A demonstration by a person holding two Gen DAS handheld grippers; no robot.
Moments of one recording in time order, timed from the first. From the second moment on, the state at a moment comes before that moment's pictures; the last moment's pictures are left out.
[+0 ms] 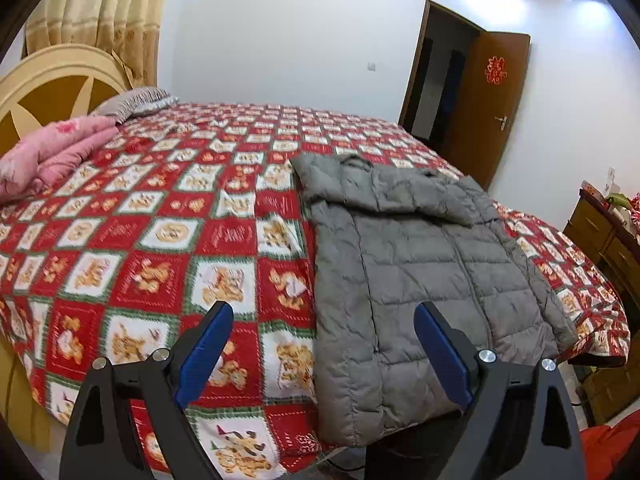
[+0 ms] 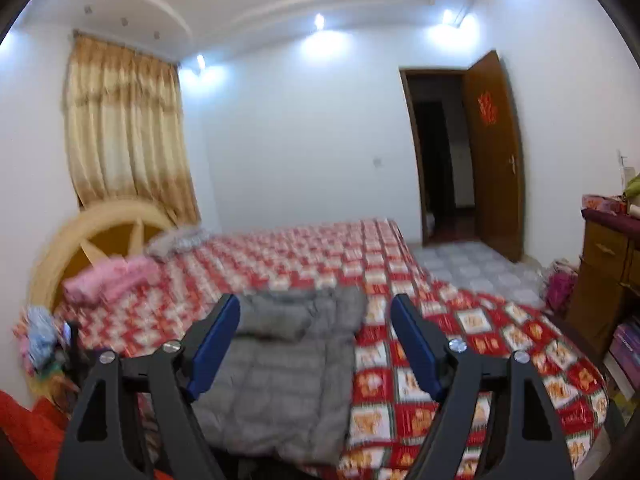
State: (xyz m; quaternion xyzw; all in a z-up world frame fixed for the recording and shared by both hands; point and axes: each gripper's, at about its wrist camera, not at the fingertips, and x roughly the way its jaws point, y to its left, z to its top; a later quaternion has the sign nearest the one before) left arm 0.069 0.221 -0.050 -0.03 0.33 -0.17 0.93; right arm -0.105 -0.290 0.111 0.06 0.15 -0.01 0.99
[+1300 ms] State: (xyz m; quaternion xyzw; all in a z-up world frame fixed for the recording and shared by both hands) left arm 0.069 0.176 -0.157 -0.08 0.44 -0.27 0.85; right arm -0.001 -0.275 -0.155 0.13 0.46 0.05 0.88
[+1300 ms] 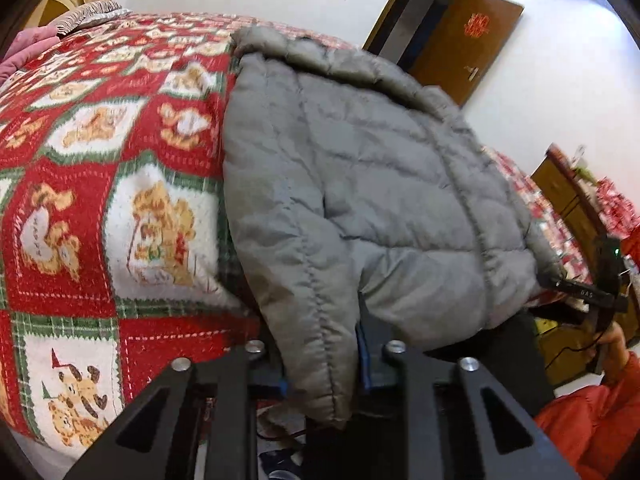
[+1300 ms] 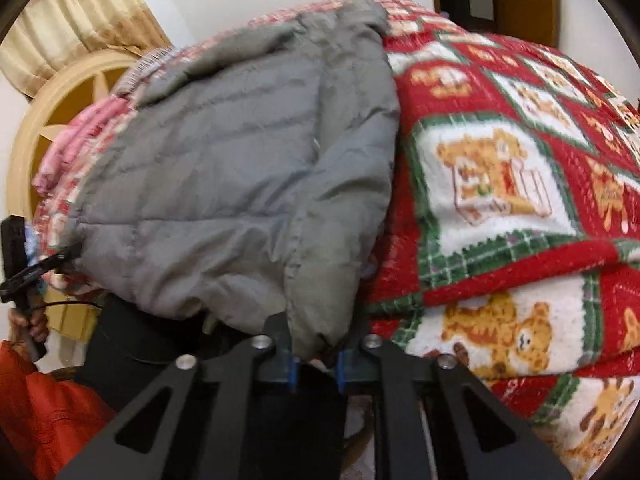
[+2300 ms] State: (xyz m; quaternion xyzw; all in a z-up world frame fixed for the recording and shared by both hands) left arm 0.153 0.194 0.050 -0.24 0.24 -0.32 0.89; right arm 0.051 -0.320 0.083 0.19 0.18 0.10 0.96
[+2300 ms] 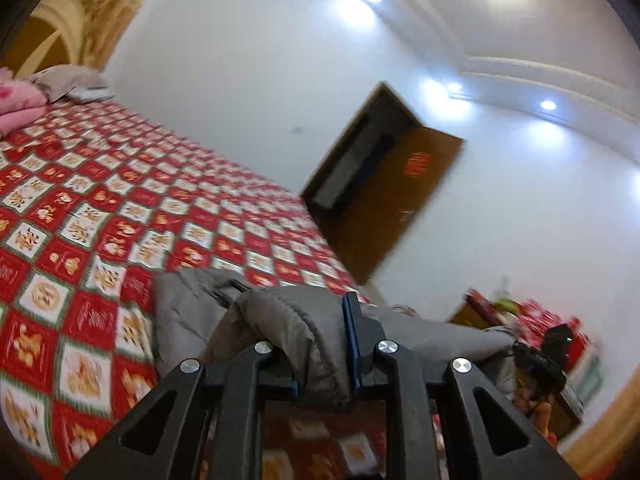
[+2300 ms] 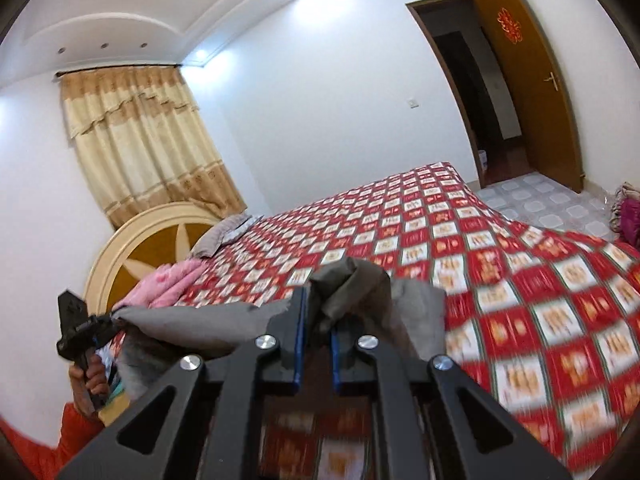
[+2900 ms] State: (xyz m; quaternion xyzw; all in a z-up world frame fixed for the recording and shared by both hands) left arm 0.389 0.121 -0.124 -0.18 0.44 -0.13 0.87; right arm 0.335 -0.358 -0.119 0.25 0.33 -0.03 0.91
